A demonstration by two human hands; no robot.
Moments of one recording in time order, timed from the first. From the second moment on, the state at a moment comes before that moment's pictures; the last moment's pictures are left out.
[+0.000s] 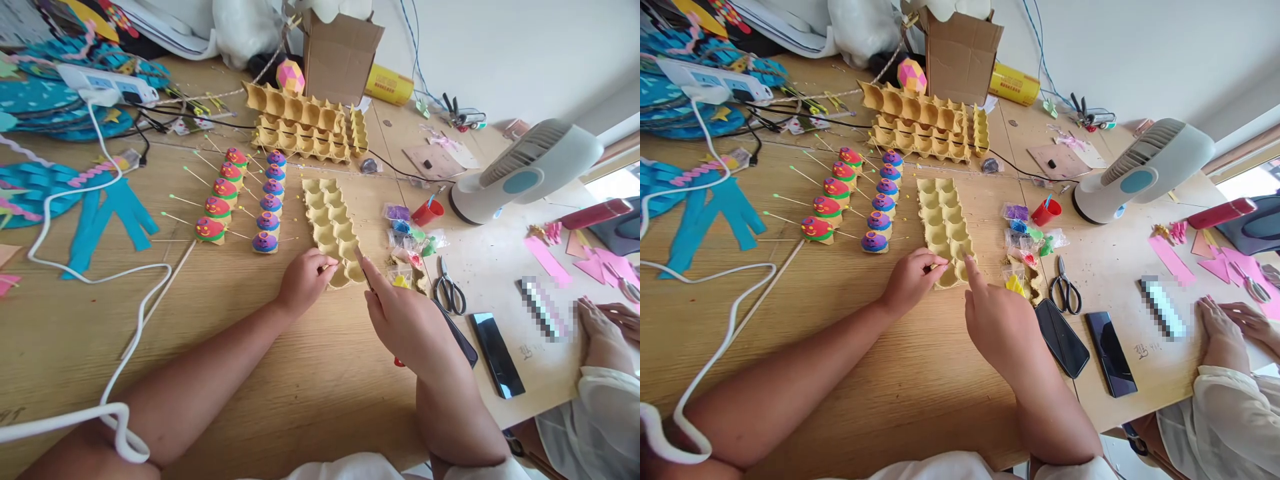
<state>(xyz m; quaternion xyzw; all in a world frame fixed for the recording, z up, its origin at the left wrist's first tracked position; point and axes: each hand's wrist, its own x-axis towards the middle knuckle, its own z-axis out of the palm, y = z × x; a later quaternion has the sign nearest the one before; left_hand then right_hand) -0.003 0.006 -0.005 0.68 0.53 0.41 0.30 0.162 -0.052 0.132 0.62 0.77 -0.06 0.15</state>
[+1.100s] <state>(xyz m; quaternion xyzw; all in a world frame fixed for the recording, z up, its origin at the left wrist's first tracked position) -0.003 0.007 -0.006 0.68 0.52 0.41 0.29 0.138 -0.051 0.104 0.60 0.76 -0.03 0.24</state>
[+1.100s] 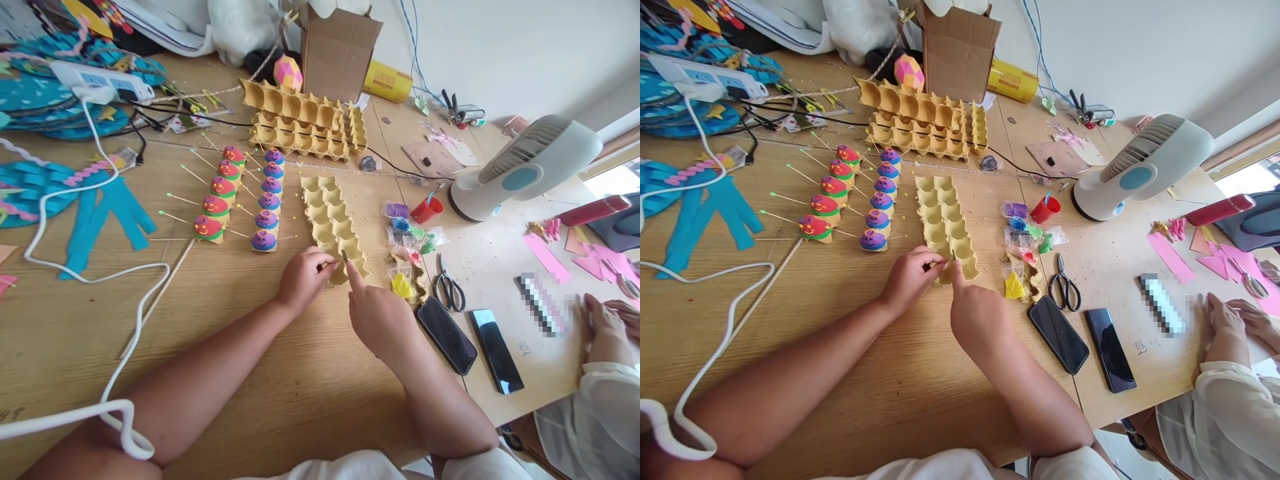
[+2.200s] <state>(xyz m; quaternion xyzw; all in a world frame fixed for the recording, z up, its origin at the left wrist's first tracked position) -0.003 0.008 -0.004 0.67 0.53 0.42 0.30 0.164 -0.053 0.131 0.61 0.78 -0.08 0.14</state>
